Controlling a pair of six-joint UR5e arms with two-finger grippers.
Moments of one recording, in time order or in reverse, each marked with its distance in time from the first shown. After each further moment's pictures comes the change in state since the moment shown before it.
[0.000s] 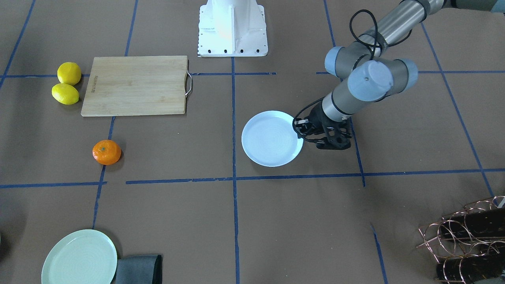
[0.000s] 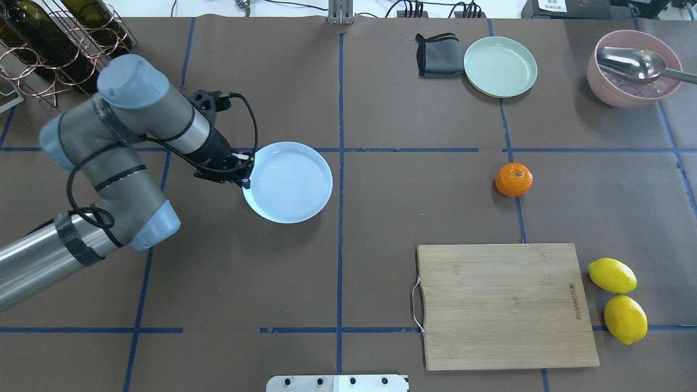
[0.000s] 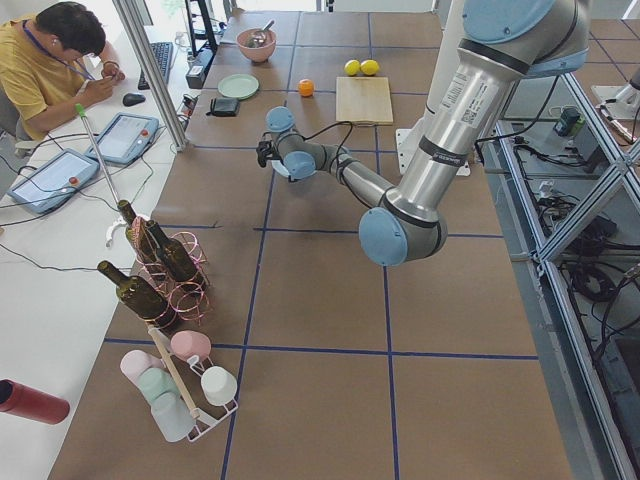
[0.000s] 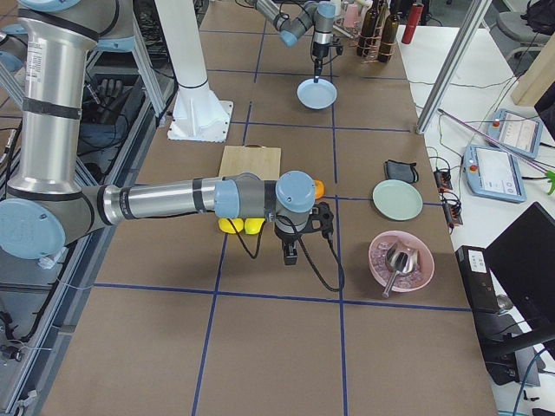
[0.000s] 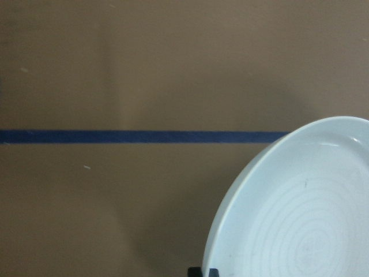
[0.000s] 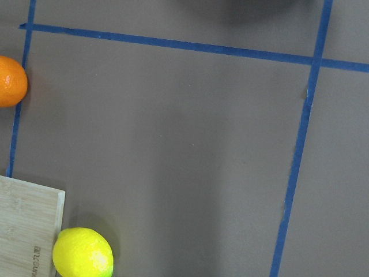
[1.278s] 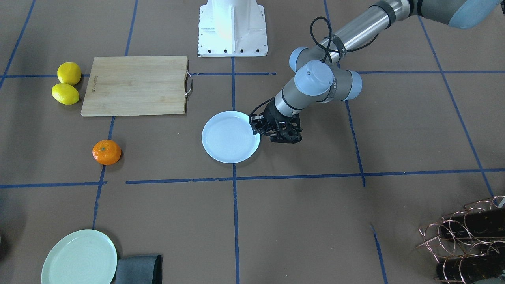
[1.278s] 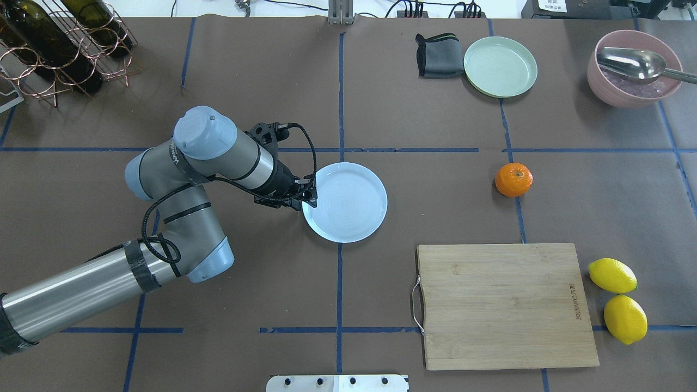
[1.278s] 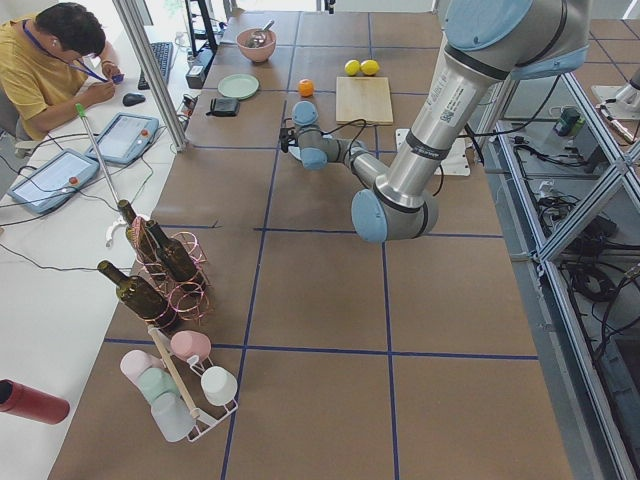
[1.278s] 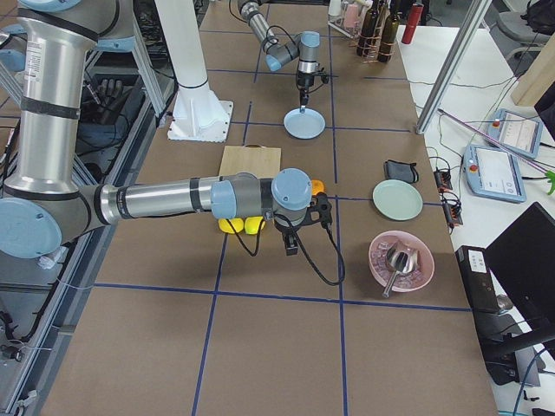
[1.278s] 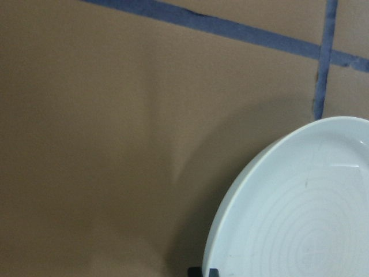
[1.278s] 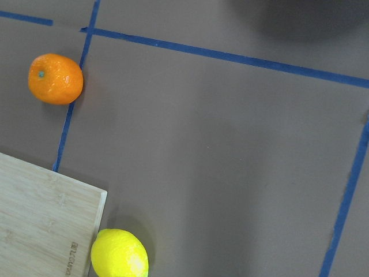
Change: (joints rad) left arm 0.112 -0.098 0.140 -0.244 0.125 -0.161; right arm -0.054 -0.005 0.012 0.094 0.069 -0.003
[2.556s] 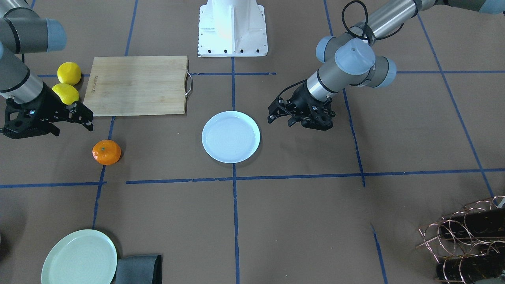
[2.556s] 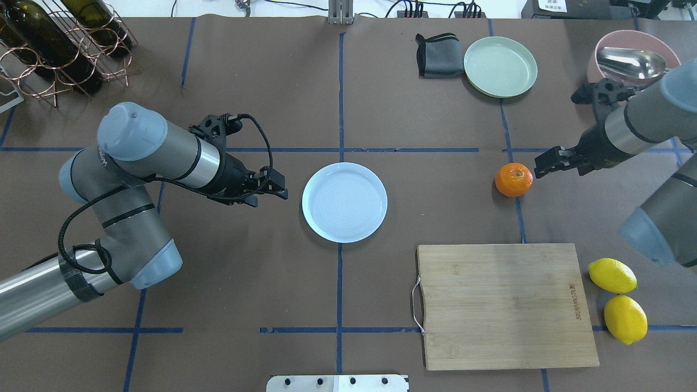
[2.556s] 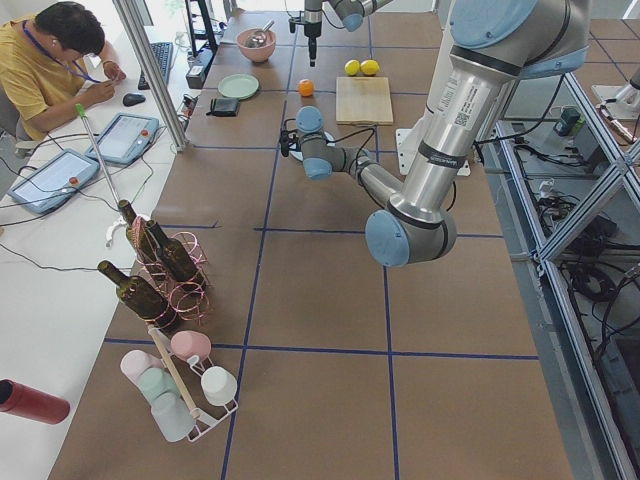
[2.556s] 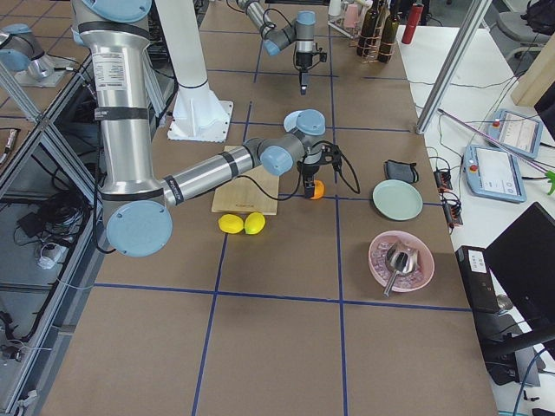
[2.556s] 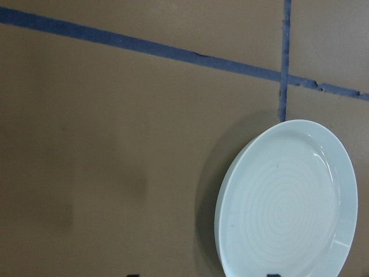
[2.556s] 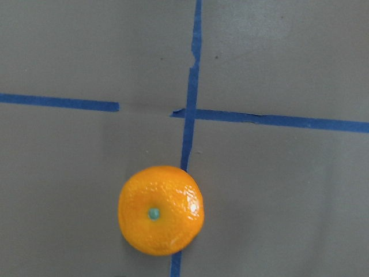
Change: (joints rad) left arm -0.051 0.172 -0.196 -0.023 -0.009 -0.001; right arm -0.518 0.322 -0.083 0.275 -0.422 0.900
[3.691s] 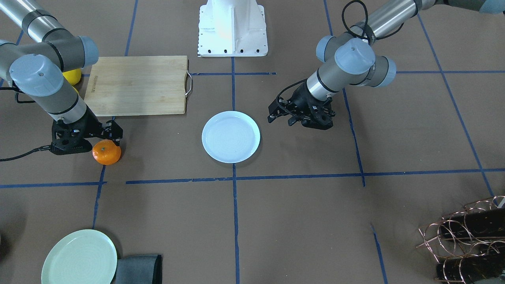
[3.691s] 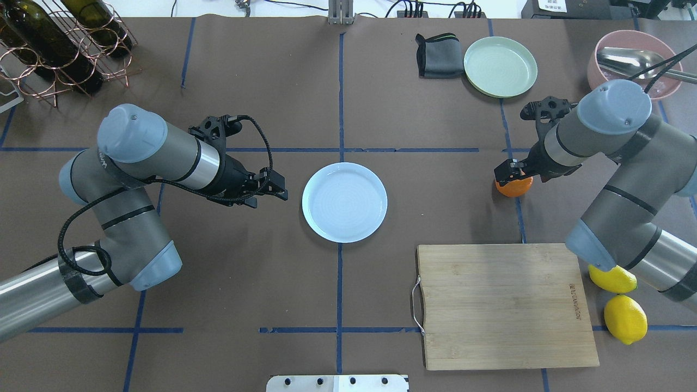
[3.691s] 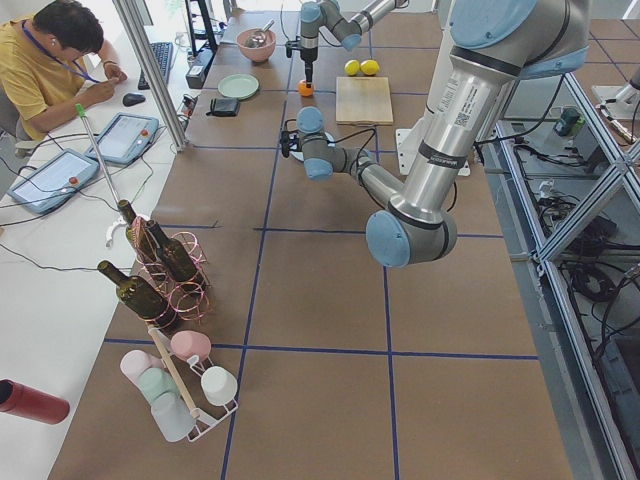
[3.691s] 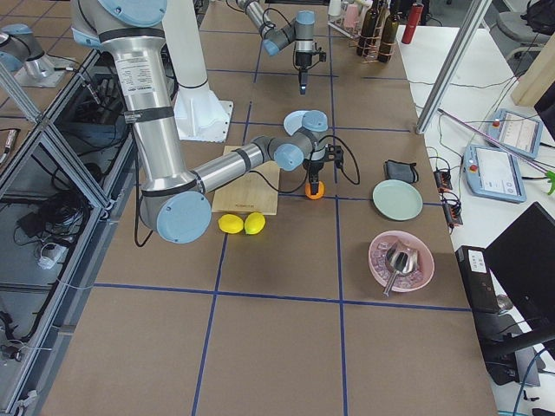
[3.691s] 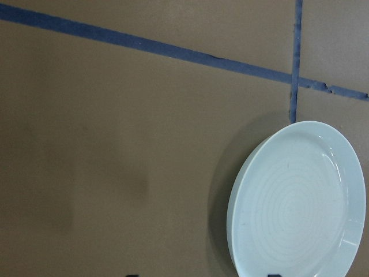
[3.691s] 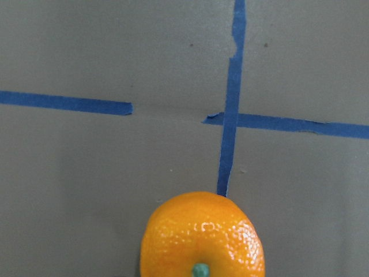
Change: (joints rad) left arm 0.004 0.002 -0.002 0.000 0.005 -0.004; right arm -0.111 0.088 -0.118 0.006 -0.120 0.046
